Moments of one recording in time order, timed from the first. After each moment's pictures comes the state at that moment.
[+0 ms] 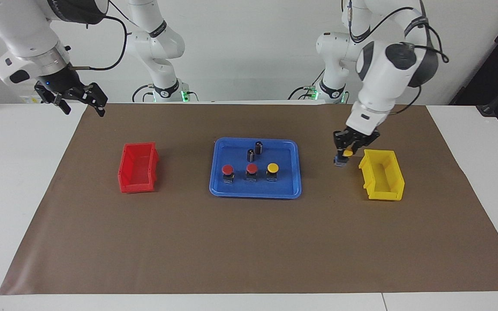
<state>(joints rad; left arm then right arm) -0.44 0.03 0.00 -1.92 -0.04 2.00 -0.46 -0.06 -0.01 -0.04 -1.54 -0.03 1.47 -0.01</state>
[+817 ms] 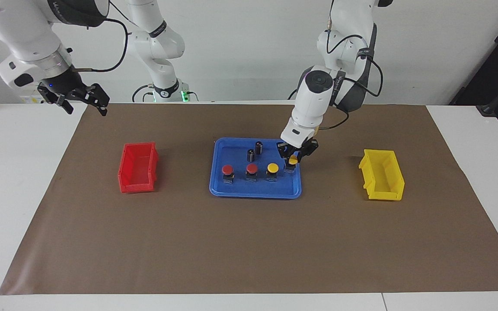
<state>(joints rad) -0.59 0.16 0.01 -1.98 -0.04 2.19 -0.60 -0.06 -0.01 -0.04 -1.55 -0.03 1.45 -0.02</state>
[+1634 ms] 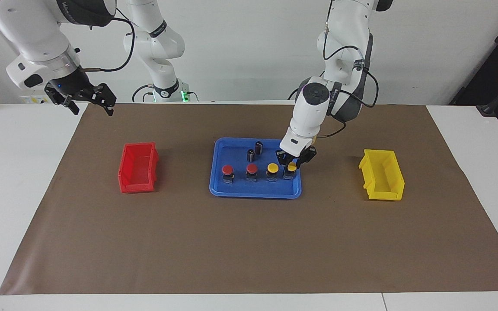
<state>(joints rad) -0.59 0.19 0.02 -2.00 -0.04 2.24 -0.60 -0.04 -0.01 -0.03 -1.55 -0.03 1.45 -0.02</state>
